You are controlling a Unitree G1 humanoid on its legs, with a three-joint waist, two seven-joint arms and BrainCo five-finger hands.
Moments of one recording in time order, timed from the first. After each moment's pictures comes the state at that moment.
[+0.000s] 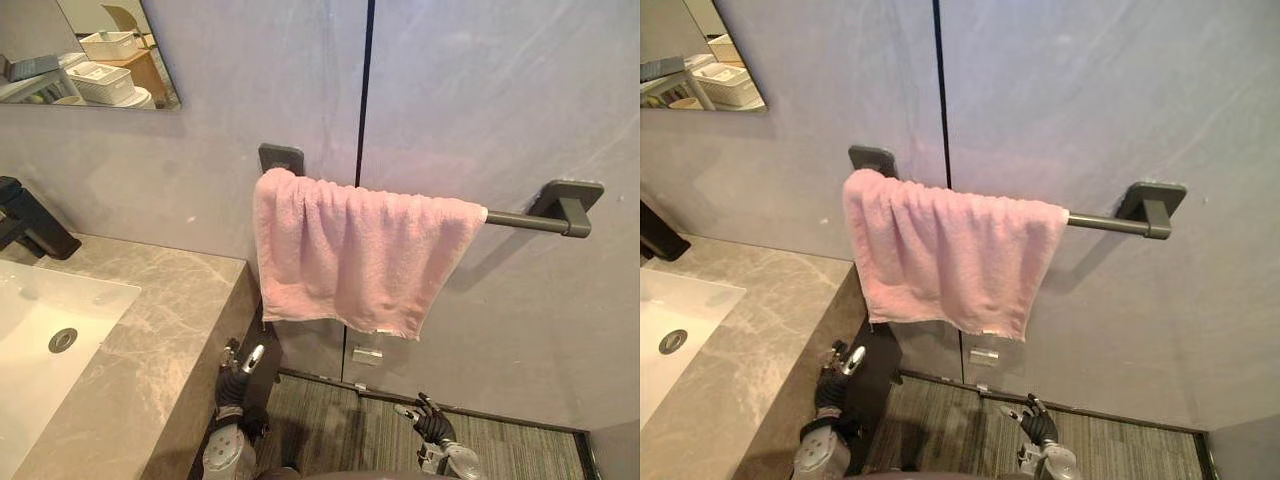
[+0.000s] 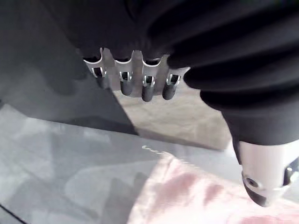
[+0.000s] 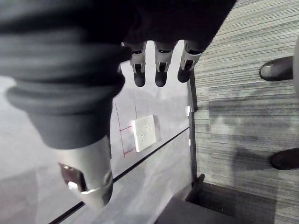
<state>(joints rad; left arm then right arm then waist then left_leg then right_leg) 0.32 0.01 -0.03 0.23 -0.25 -0.25 0.21 0.15 -0.05 0.05 0.86 0.32 -0.15 0.03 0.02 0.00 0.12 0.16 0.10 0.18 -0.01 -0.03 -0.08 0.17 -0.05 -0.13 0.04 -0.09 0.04</state>
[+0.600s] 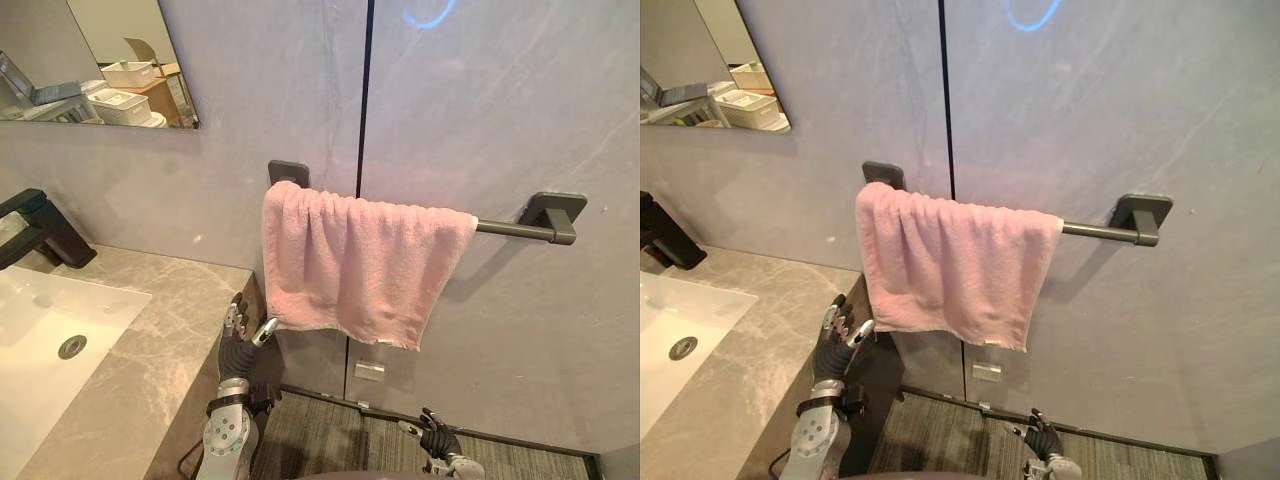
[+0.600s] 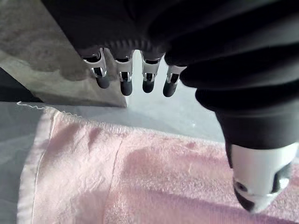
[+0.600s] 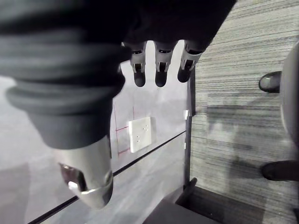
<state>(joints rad) 0.30 0.06 -0.11 0.02 -0.08 -0.28 0.22 0.17 -0.08 0.06 0.89 0.26 -0.12 0.03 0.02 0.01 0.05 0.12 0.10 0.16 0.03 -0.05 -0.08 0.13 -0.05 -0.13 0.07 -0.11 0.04</state>
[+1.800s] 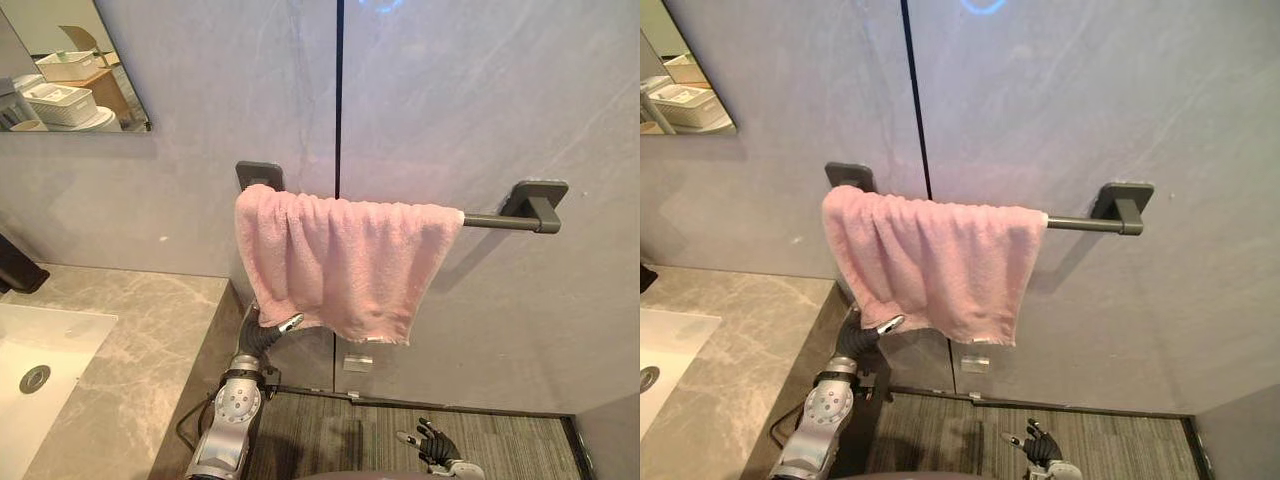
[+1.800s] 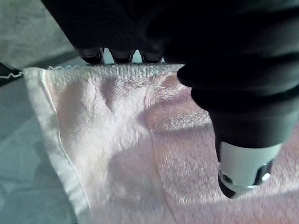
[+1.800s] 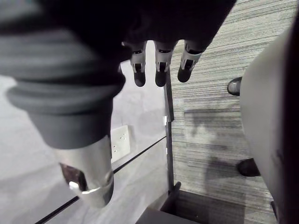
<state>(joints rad) 0.12 0.10 -0.15 0.13 0.21 -0.13 0.15 0.15 -0.09 0.06 0.92 0.23 -0.06 0.07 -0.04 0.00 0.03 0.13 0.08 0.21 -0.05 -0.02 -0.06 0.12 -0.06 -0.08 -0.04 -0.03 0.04</state>
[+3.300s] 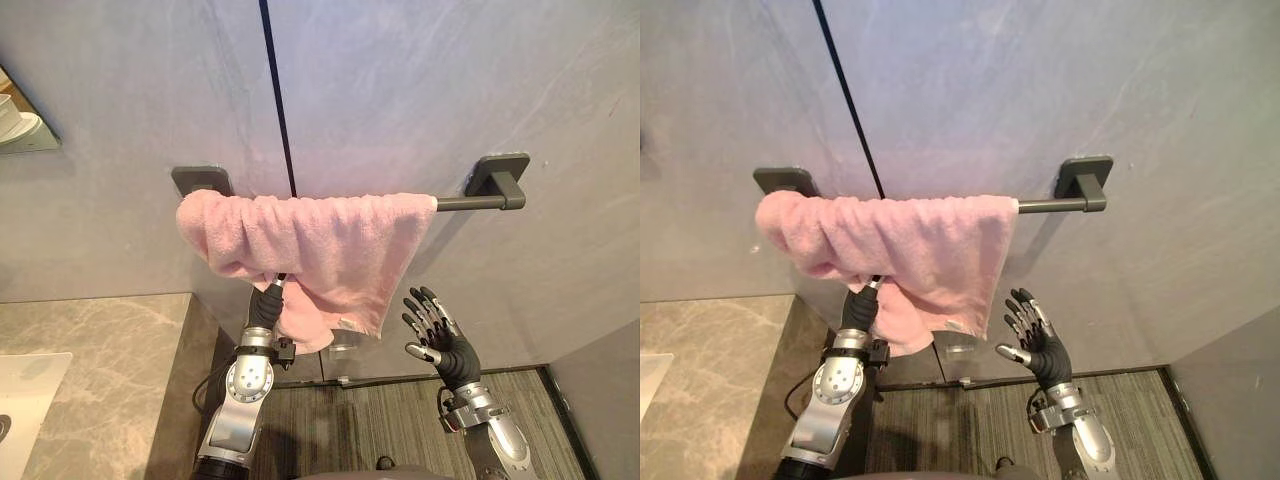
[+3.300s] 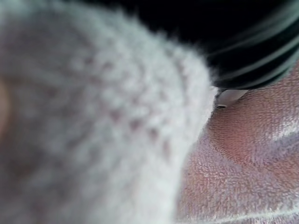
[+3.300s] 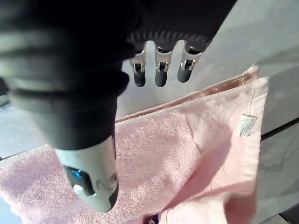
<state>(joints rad) 0.09 0.06 -0.16 -0.05 0.17 -0.19 0.17 0.37 -0.15 0.10 -0.18 0.48 -0.17 0.30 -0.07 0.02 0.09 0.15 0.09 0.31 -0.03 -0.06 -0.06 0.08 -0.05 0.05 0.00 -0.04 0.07</state>
